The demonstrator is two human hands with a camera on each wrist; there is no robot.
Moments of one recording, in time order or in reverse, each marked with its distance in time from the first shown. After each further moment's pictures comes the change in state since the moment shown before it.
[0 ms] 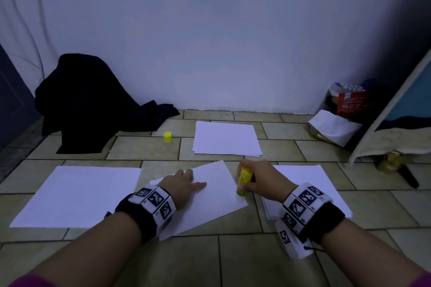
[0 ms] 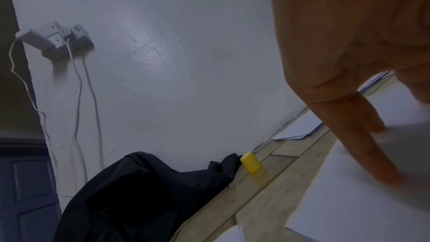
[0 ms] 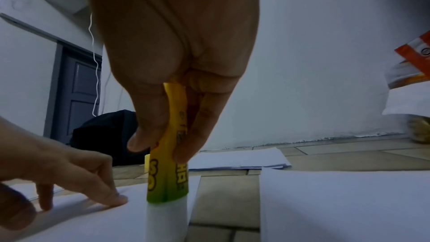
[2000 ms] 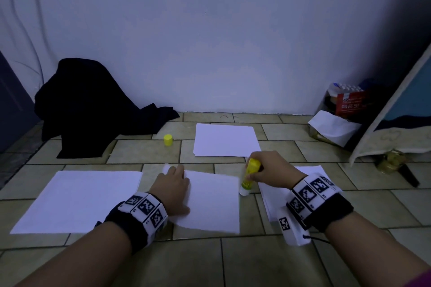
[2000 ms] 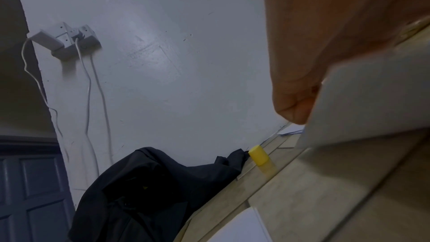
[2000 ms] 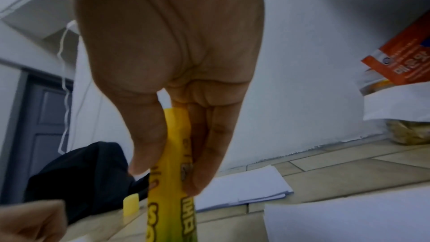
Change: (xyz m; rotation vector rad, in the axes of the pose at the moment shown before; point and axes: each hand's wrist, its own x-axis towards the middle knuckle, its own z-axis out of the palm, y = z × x) left_hand -0.008 -0.009 0.005 -0.017 0.131 -0.133; right_hand 0.004 -0.005 -0.029 -0.099 0.052 0.063
